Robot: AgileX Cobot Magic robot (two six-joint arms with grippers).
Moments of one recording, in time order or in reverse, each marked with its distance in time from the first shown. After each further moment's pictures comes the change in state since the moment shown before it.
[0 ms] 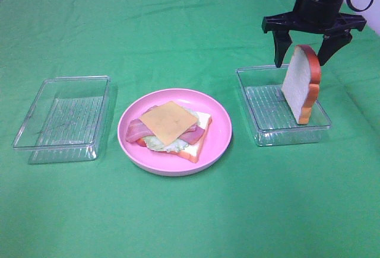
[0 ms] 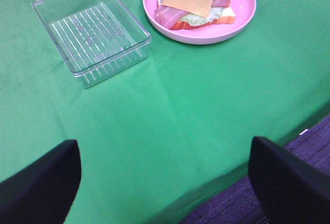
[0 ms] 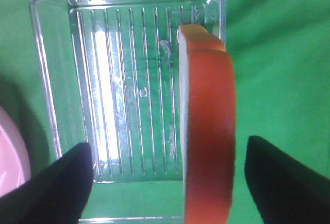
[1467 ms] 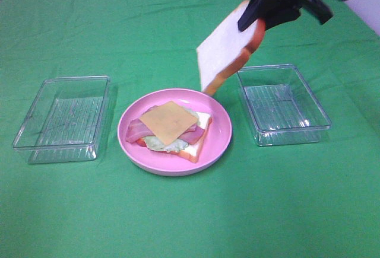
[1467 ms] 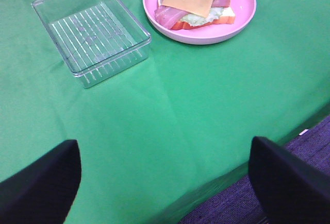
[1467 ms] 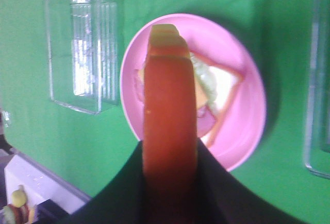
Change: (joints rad) left arm 0.000 0.000 0.000 0.000 0.000 0.000; right arm 0.022 -0.260 0.253 0.644 -0.126 -0.202
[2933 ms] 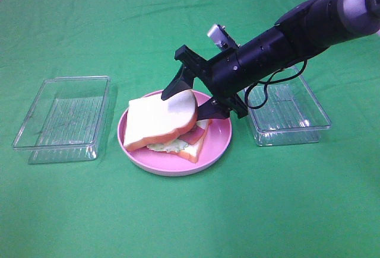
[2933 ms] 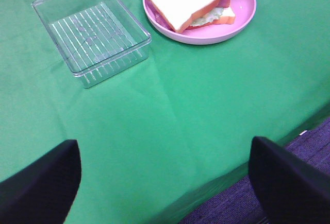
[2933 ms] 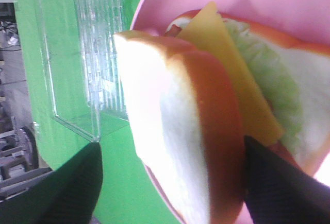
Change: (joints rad) left arm 0.000 0.000 0.000 0.000 0.000 0.000; right arm 0.153 0.185 0.342 0.500 -0.395 -0.370
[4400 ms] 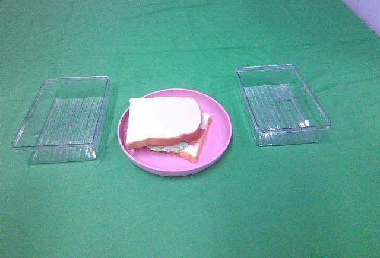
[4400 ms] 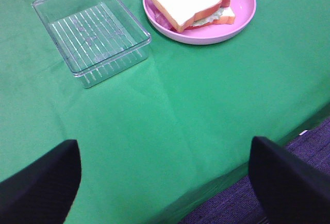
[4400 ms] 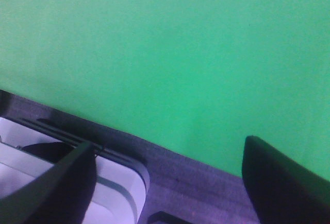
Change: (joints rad) left arm 0.000 0.000 0.000 0.000 0.000 0.000; right arm 0.000 -1.433 0.712 -1.091 0.364 0.393
